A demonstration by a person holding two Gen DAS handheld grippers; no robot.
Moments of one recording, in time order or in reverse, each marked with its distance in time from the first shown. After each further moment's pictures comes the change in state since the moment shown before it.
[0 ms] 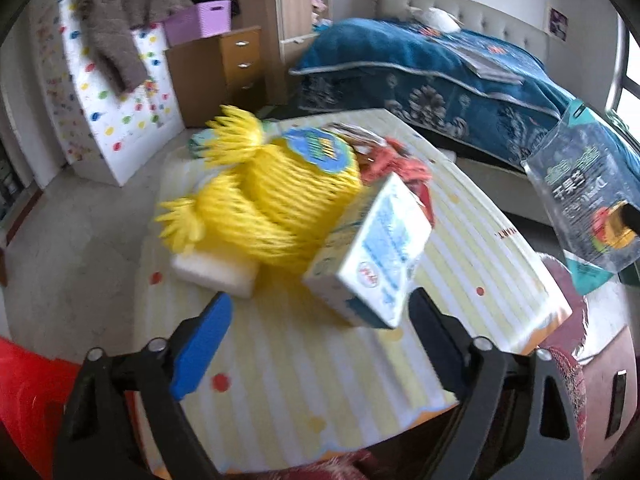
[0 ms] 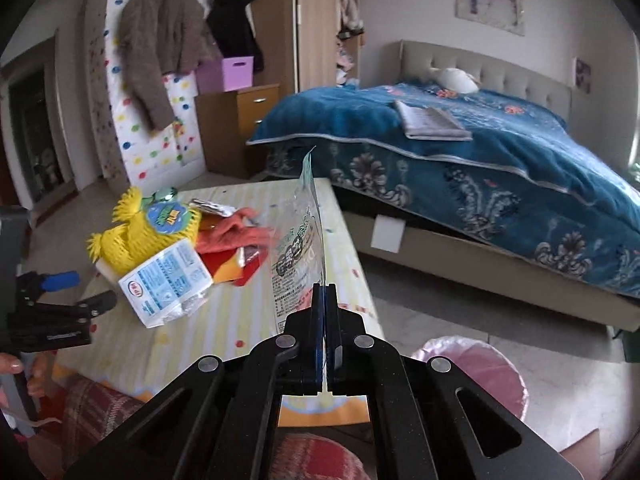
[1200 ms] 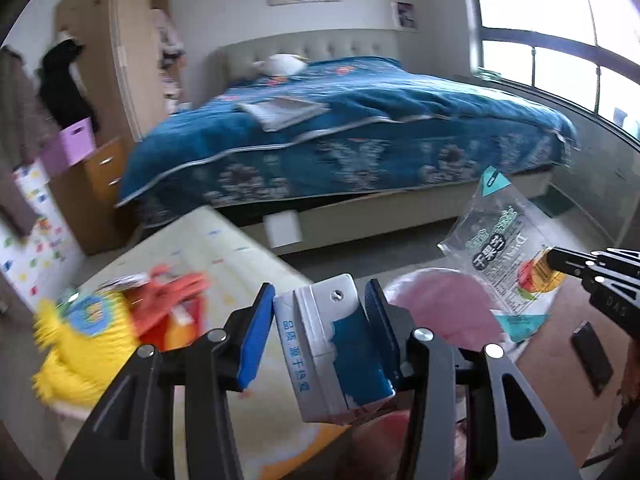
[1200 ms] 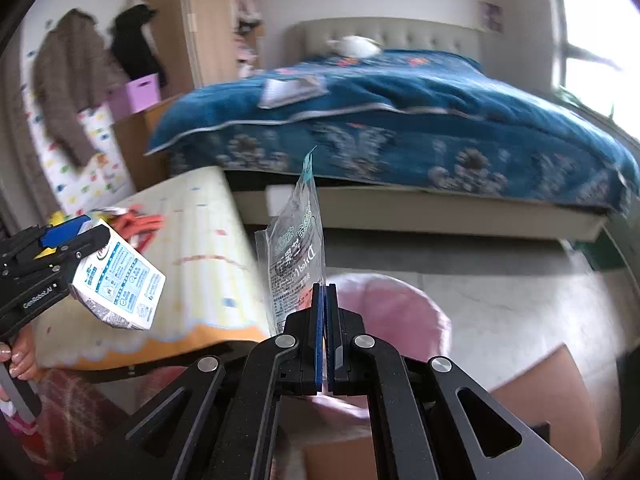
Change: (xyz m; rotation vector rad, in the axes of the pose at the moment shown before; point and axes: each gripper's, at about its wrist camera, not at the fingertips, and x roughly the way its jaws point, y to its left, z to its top) left arm -0.046 -0.224 0.021 0.401 -0.245 -0.291; right arm -0.060 -0.146 -0.075 0.253 0.050 -0.216
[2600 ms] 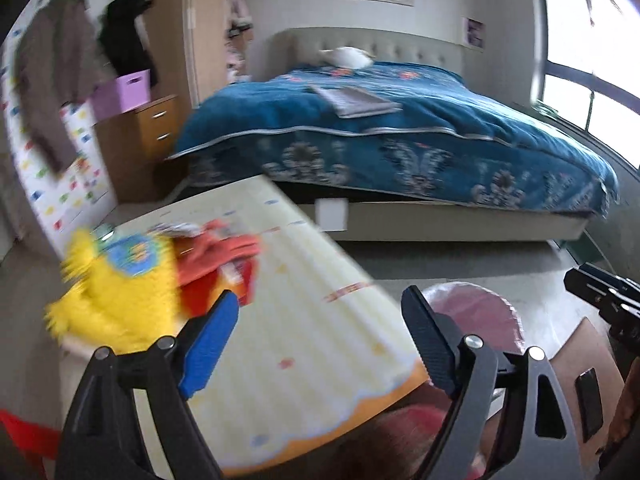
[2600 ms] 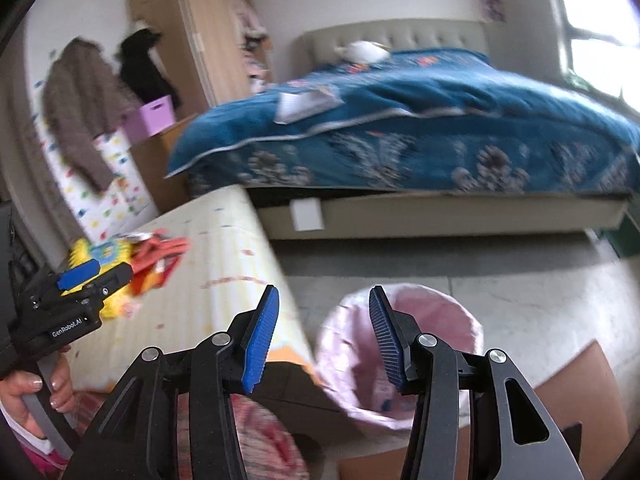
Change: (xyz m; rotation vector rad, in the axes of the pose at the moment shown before) left arm -0.031 0.065 -0.036 -0.255 0.025 0.167; right arm -0.002 0.029 0.011 0.023 -0.044 0.151
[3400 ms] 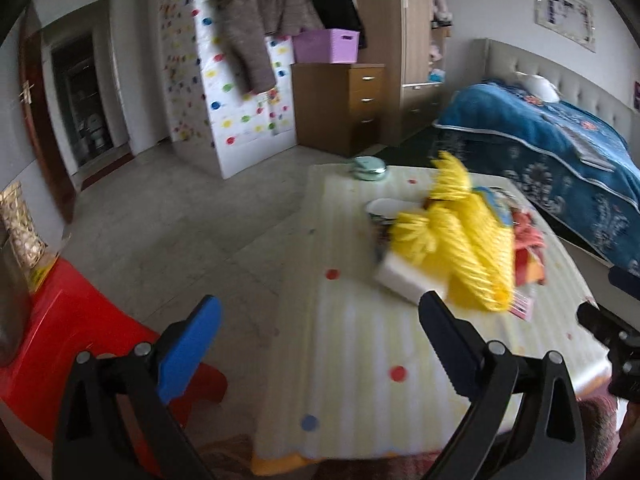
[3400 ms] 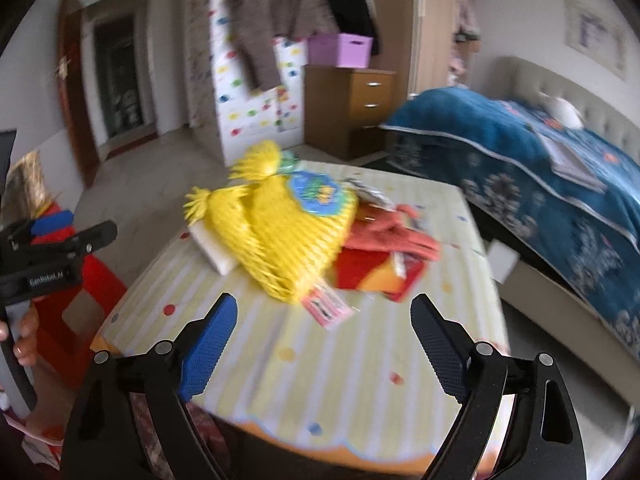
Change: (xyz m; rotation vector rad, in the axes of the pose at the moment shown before) left arm -0.067 0.248 -0.080 -0.370 0.054 0.497; right arm 0.093 0.280 -0.014 -0.548 0.096 0.348
